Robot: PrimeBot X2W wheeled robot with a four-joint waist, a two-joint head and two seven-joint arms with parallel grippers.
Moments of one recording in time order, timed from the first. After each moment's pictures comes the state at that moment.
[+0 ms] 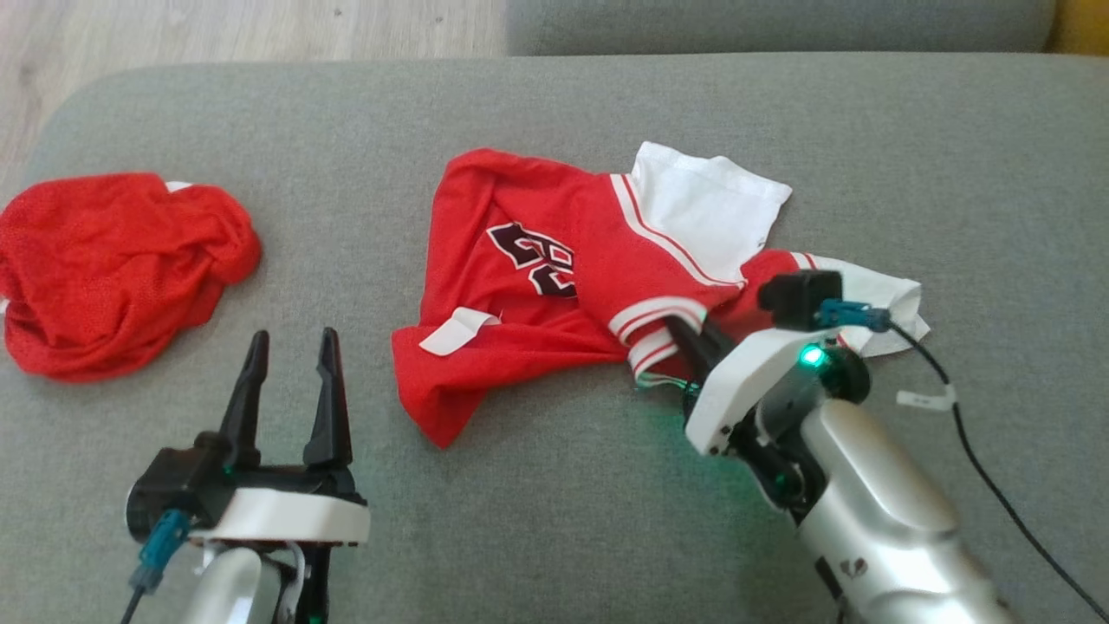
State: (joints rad) left arm -0.12 0.17 -0.24 0.21 -0.41 -0.01 -0.25; right arm -0.46 -0.06 0.48 0.60 0.58 0.13 0.12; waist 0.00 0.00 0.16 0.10
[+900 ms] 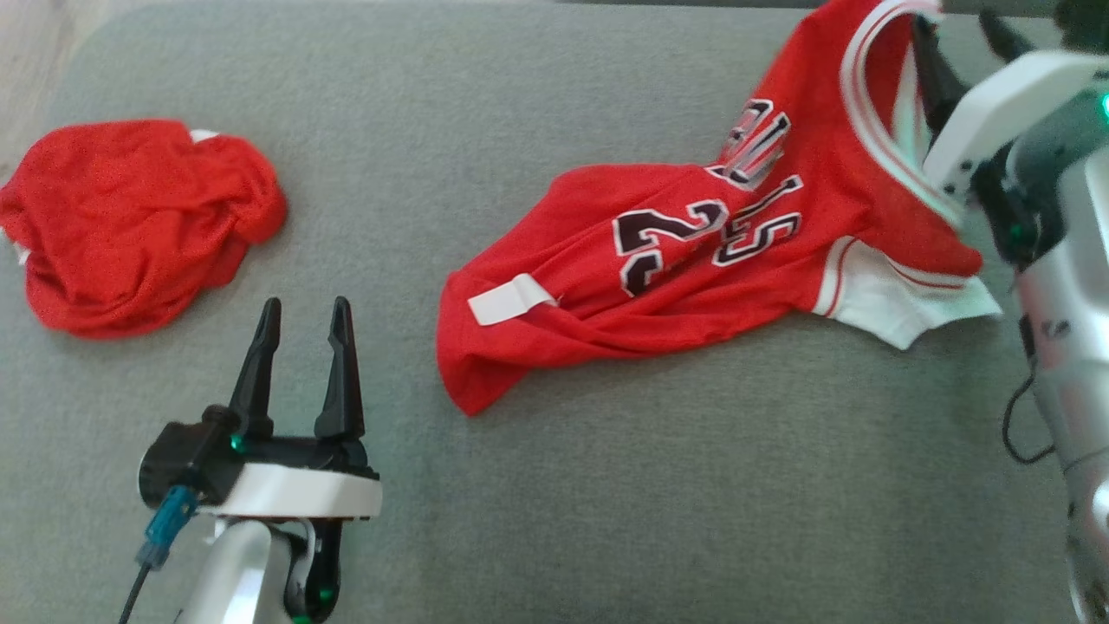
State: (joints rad) left arm -0.17 0.11 -0.19 0.22 -0.36 -0.07 -0.25; right arm -0.90 -0.26 0.17 0.81 0.34 0.13 0.17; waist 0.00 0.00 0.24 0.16
